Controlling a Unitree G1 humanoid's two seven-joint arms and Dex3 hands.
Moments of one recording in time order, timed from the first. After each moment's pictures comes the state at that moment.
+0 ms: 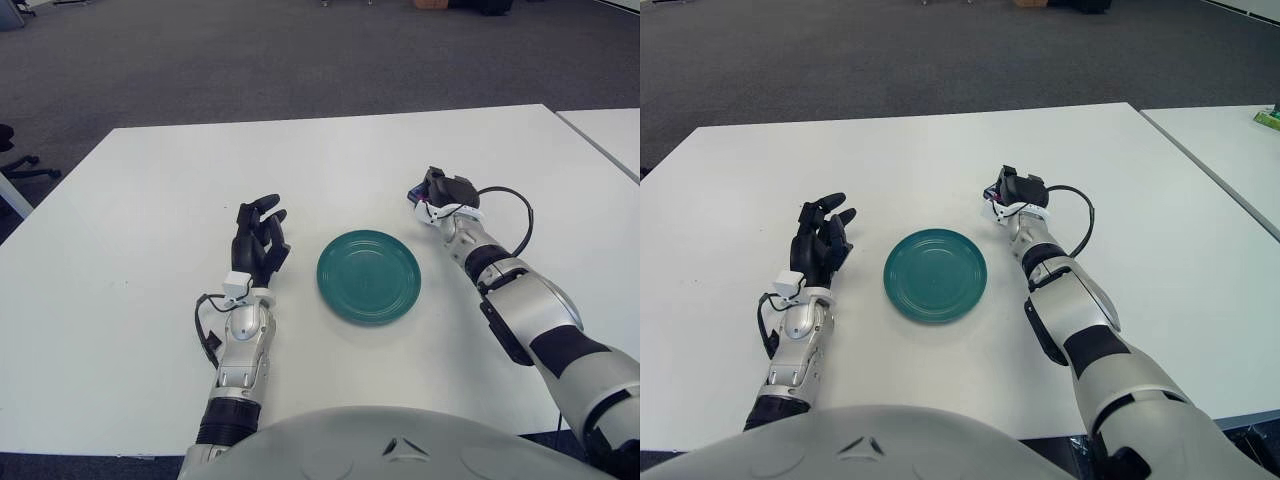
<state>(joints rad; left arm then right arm) 0.13 -0.11 -0.07 0.09 -0.05 -0.35 0.20 -0.82 -0.20 0.44 1.34 -0.65 -0.02 -0.45</state>
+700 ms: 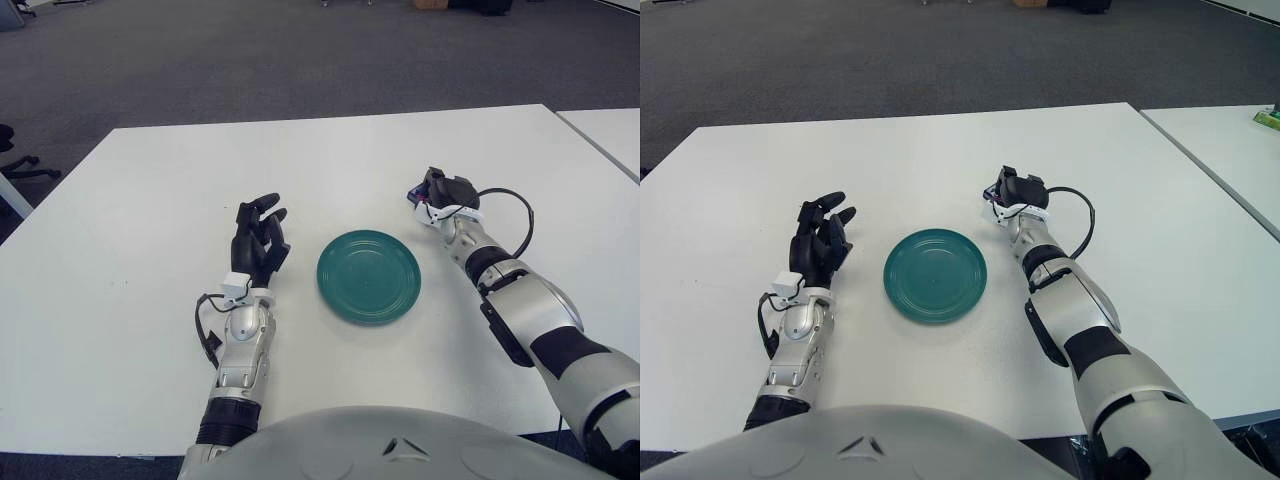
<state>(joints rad) 0.13 -0.11 -0.07 0.10 -0.06 -0.37 0.19 -0.81 -0.20 0.45 1.34 -0.66 -0.01 -0.45</state>
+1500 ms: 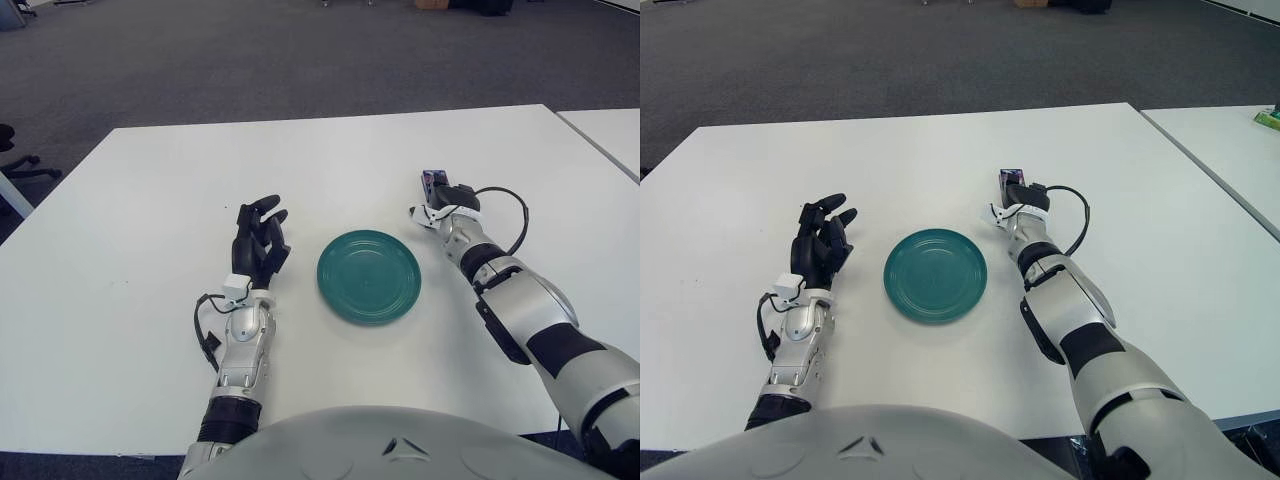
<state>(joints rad) 0.11 -0.11 -0.06 0.14 -0.06 -0.41 0.18 -0.84 -0.18 0.48 1.35 -0.66 0.15 -0.26</state>
